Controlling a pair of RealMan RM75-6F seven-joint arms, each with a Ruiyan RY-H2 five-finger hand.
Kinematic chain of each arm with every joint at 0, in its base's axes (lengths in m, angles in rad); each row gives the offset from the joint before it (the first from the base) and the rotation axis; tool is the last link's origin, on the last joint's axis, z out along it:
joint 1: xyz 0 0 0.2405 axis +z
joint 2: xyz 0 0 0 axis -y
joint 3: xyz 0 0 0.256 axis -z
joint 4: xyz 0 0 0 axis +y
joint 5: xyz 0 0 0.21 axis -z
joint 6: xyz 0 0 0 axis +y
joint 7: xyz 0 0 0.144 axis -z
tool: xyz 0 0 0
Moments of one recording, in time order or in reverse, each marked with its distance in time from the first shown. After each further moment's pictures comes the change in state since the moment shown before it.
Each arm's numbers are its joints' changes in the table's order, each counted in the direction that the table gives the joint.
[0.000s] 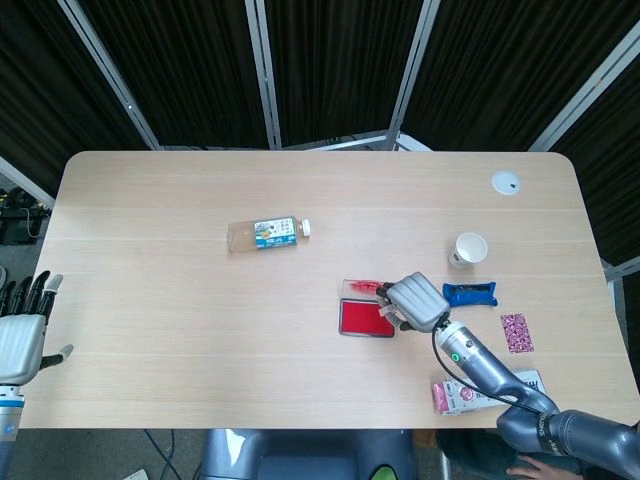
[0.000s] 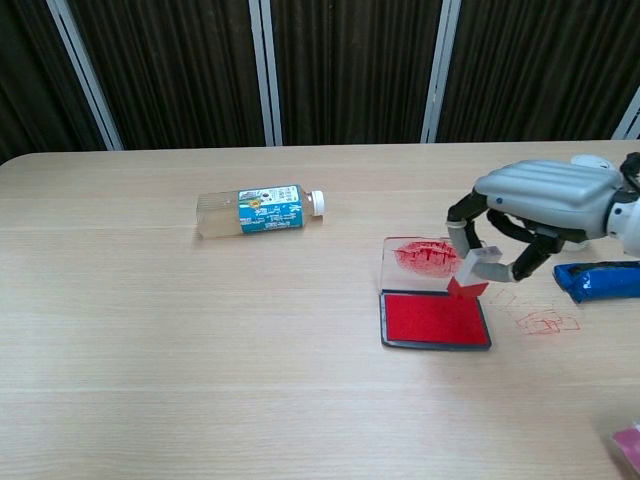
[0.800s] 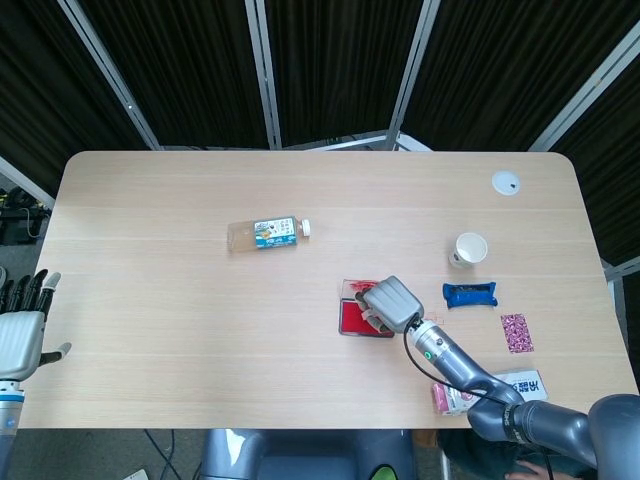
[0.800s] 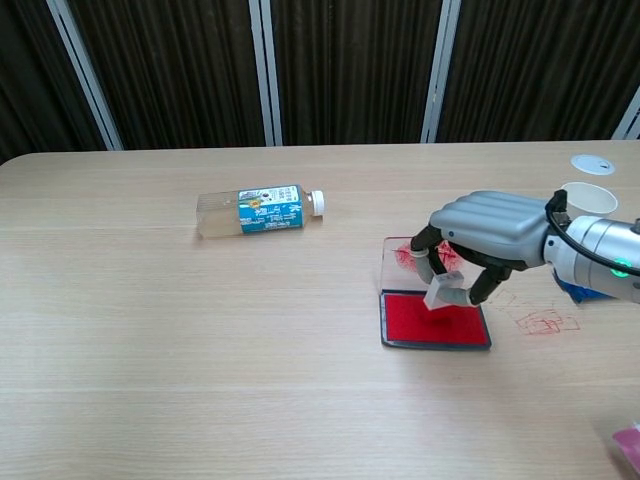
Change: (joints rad) left arm -0.016 0.011 0.007 0.023 0.041 -0.026 -0.009; right arm 0.055 0.147 0.009 0.138 -0.045 -0.046 0.054
